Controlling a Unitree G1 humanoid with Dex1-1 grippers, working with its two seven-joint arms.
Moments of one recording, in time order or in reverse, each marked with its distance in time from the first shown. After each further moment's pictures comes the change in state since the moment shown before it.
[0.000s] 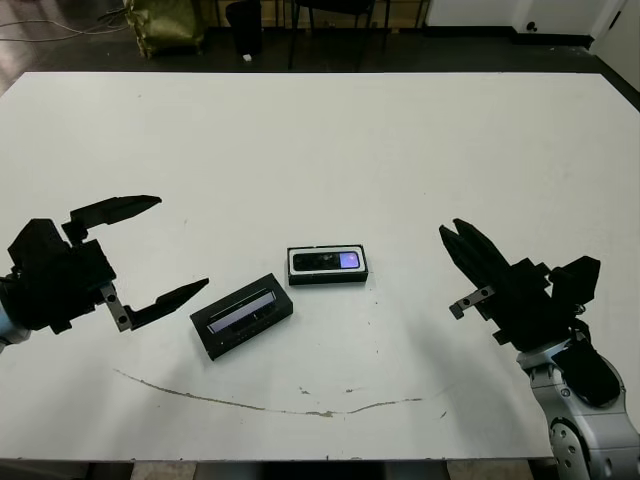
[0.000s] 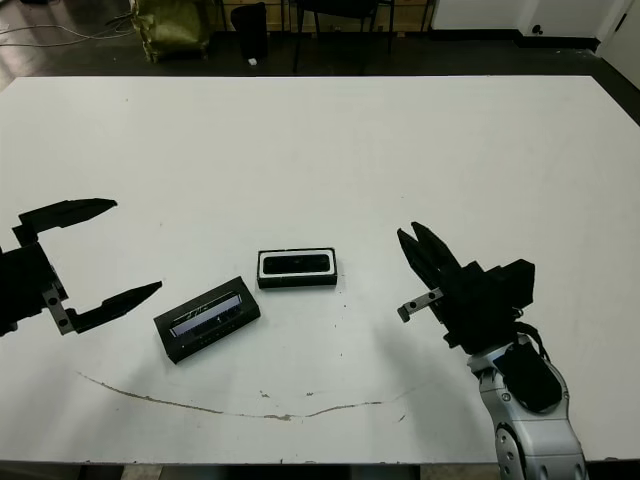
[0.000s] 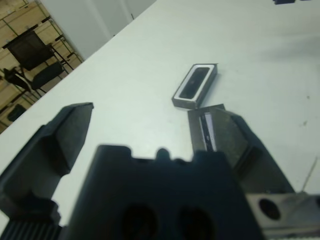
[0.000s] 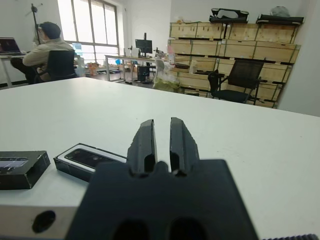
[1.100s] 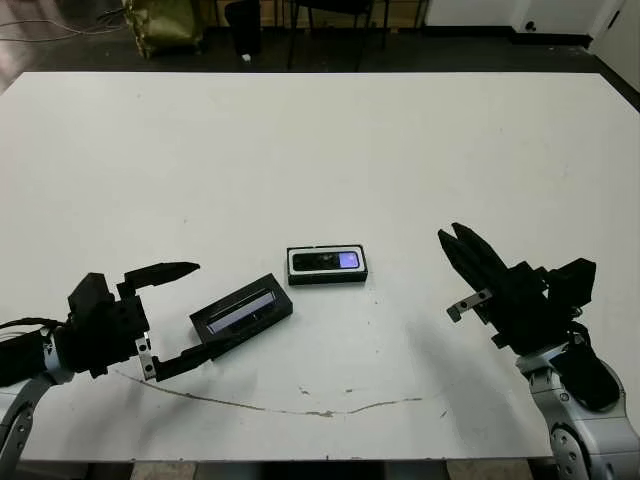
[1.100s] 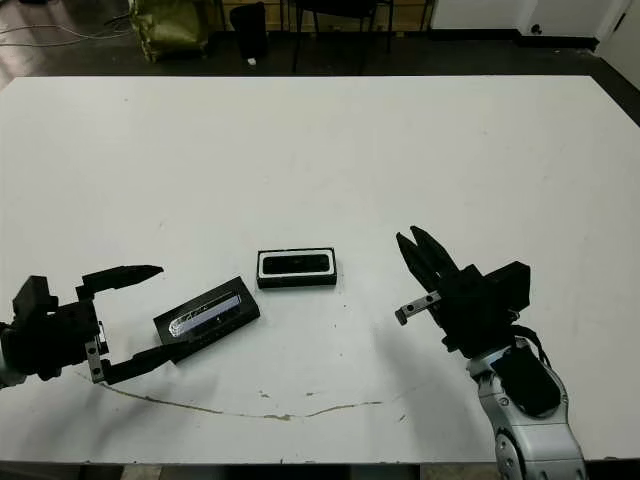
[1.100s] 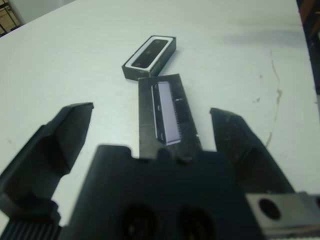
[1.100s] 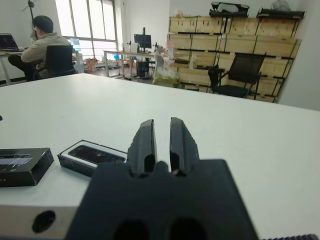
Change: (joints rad) left arm 0.046 -0.080 -0.150 0.147 0.007 -0.042 -0.076; right arm 0.016 0.000 0.006 -0.056 0.001 0.076 -0.022
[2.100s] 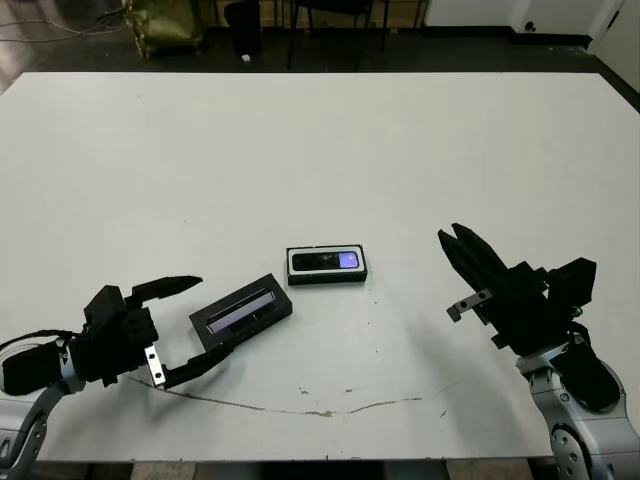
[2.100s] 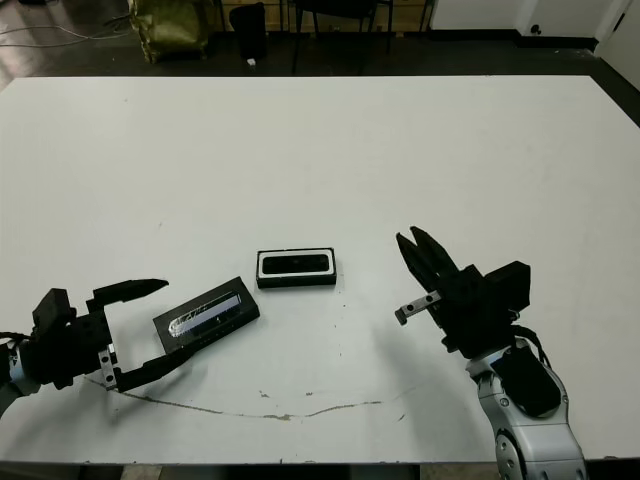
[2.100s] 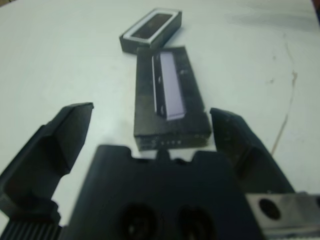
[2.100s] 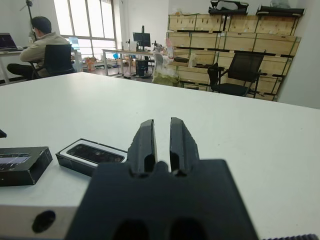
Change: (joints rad) left arm -0.004 -0.032 -0.061 0.119 0.059 -0.049 0.018; right arm 0.001 0.000 0.001 0.014 -0.002 -0.013 -0.002
